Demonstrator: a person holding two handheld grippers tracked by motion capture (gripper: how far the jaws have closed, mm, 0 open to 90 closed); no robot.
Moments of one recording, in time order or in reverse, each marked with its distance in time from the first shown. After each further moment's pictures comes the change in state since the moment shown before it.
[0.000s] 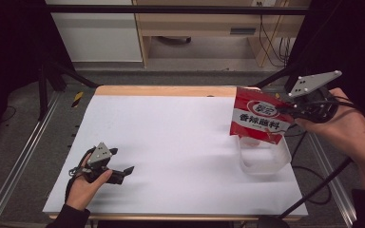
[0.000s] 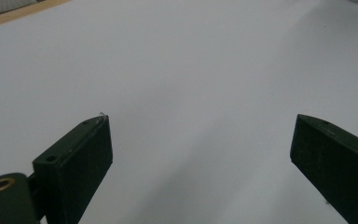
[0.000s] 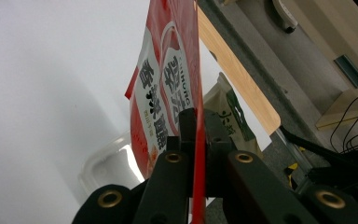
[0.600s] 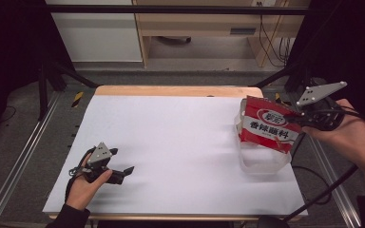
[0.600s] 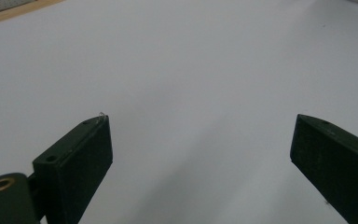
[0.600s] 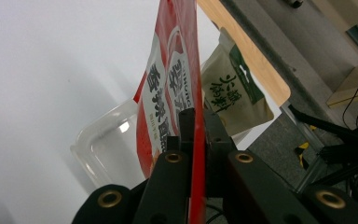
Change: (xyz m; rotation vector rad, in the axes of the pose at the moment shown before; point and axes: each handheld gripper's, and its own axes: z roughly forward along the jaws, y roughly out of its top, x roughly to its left) left arm 0.000 0.000 0.001 0.001 -0.006 -0.006; right arm -0.006 -0.038 0.012 0.049 0.017 0.060
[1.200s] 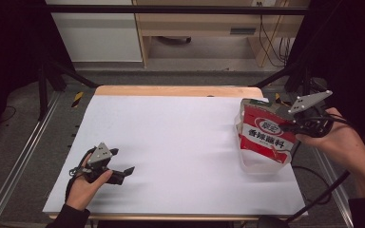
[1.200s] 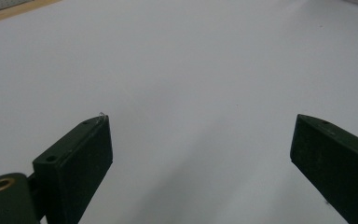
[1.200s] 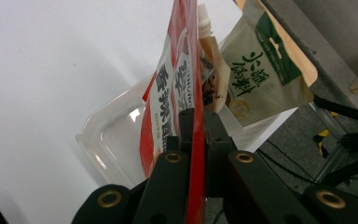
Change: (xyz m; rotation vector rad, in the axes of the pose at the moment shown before) left arm -0.001 0.000 0.000 0.001 -0.008 0.002; right arm 0.007 -0.013 0.026 0.058 0.047 0.029
